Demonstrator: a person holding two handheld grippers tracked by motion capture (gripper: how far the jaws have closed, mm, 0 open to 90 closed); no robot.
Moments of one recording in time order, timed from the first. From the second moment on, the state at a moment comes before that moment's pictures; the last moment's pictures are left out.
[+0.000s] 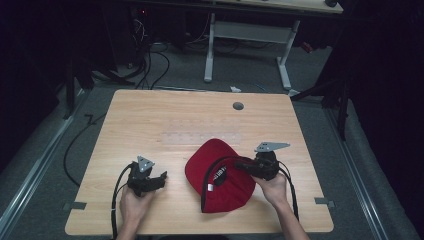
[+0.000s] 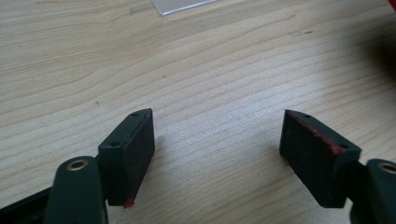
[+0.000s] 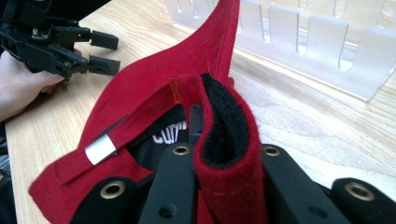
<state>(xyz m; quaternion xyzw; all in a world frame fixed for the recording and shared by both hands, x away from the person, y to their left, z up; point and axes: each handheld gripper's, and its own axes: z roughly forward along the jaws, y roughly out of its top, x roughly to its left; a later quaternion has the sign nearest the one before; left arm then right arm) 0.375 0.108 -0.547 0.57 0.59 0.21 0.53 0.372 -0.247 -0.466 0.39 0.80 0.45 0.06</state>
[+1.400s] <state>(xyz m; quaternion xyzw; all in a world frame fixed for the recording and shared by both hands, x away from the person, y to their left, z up) 0.333 0.021 -0.514 0.63 0.46 0.15 0.60 0.386 -0.235 -0.420 0.42 0.77 0.47 0.08</state>
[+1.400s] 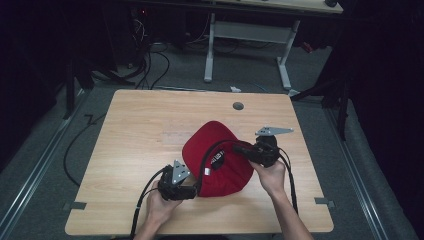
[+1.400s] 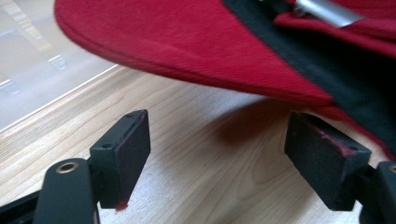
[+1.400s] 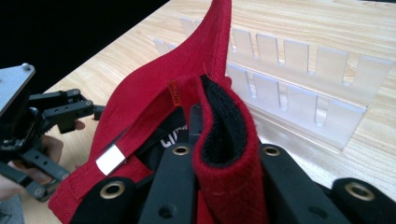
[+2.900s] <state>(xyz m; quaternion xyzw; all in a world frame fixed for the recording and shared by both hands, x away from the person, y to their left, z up) 0.311 0.027 -0.484 0.66 0.41 0.18 0.60 0.373 -0.222 -0.426 0.42 0.82 0.39 0.07</state>
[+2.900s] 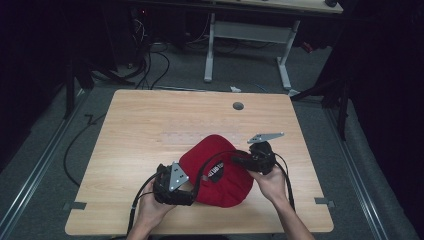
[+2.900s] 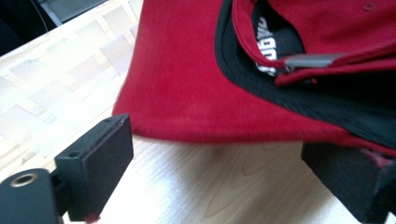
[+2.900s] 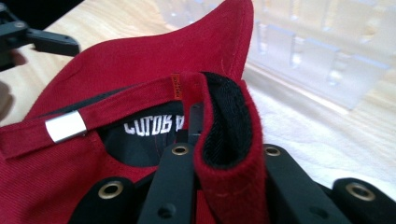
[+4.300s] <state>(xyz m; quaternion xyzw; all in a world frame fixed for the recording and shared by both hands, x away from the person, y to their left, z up) 0.321 0.035 -0.462 0.66 0.40 0.15 0.61 0.366 -0.218 -0.431 0.40 0.81 0.44 -0.02</state>
